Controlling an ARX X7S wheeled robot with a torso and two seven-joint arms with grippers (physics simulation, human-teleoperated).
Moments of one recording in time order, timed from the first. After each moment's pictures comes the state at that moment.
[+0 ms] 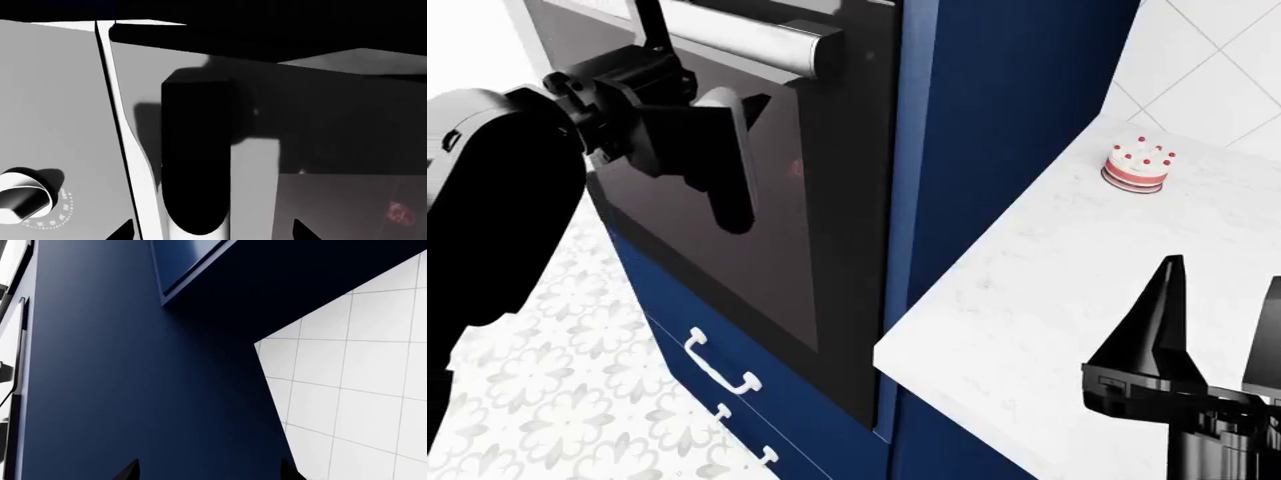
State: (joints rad) left arm -1.24 -0.62 0.67 -0.03 0.41 -0.03 0.61; right arm -0.13 0.36 -0.01 -0.51 0.44 -0.43 0.26
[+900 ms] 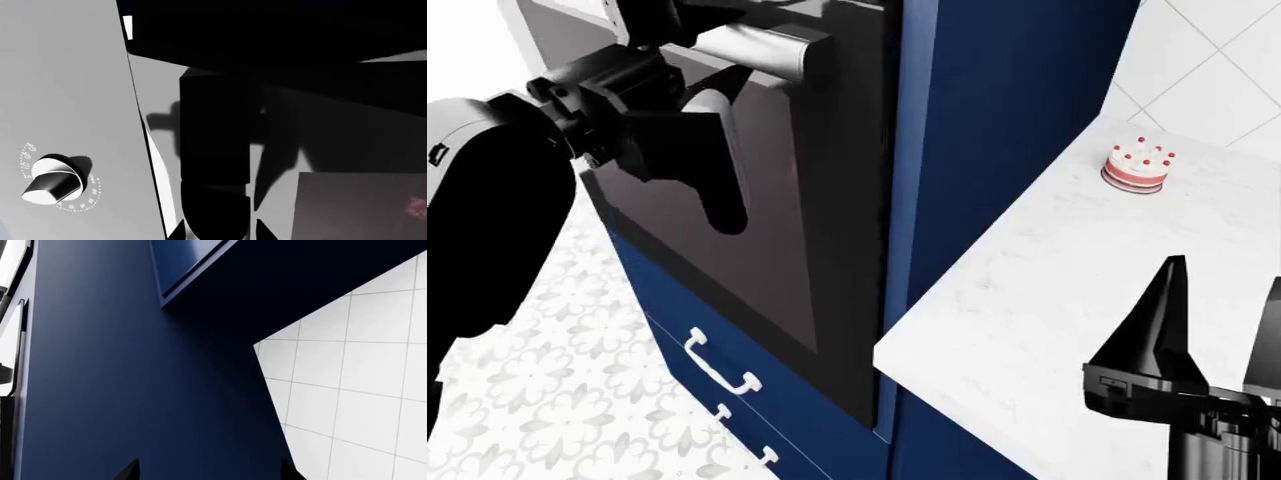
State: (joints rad) left arm -1.21 -0.64 0.65 0.02 0.44 -0.03 0.56; right arm -0.13 0.36 -0.01 -0.51 0.44 -0.44 0.26
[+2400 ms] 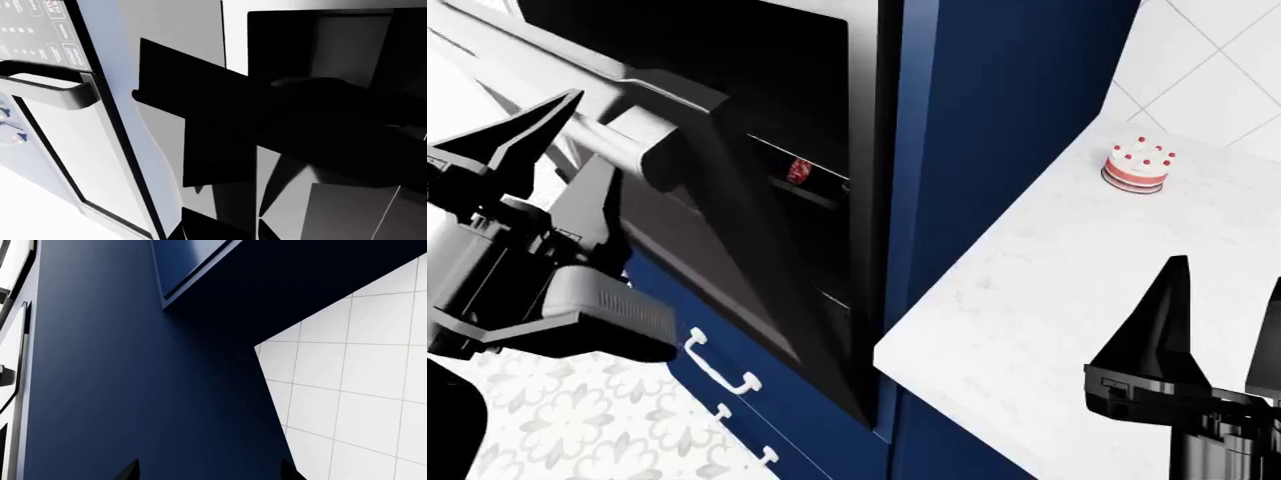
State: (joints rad) left arm -0.44 -0.90 0.25 0.58 0.52 -0.24 0.06; right arm -0.14 0.37 -0.02 -0.51 0.43 -0.45 0.28
